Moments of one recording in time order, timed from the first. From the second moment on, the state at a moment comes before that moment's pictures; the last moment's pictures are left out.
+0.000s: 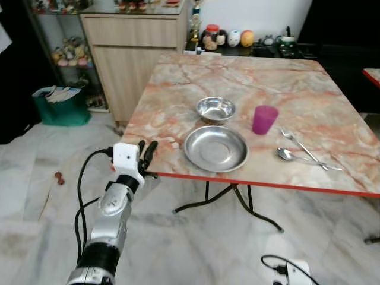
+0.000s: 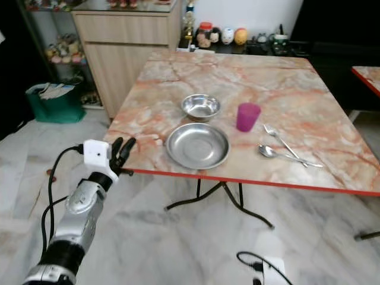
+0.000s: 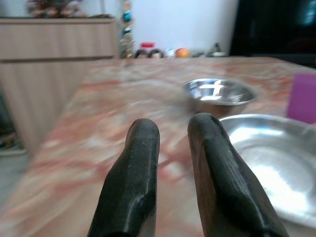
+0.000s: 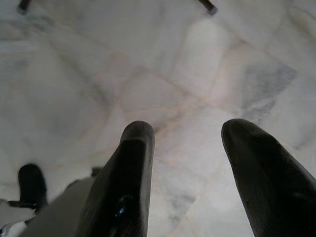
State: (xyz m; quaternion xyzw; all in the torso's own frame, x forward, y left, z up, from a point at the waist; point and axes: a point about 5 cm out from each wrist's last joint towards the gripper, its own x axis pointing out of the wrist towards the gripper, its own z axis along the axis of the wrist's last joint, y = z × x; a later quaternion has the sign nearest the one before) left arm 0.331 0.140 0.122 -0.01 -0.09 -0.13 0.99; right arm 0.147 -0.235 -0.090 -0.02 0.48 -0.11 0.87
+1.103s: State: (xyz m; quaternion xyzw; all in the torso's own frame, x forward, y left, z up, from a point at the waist) left arm 0.323 0.129 0.108 -0.11 0.03 -0.17 0.98; right arm 0.147 -0.240 -0.089 -0.02 0.48 -0.11 0.87
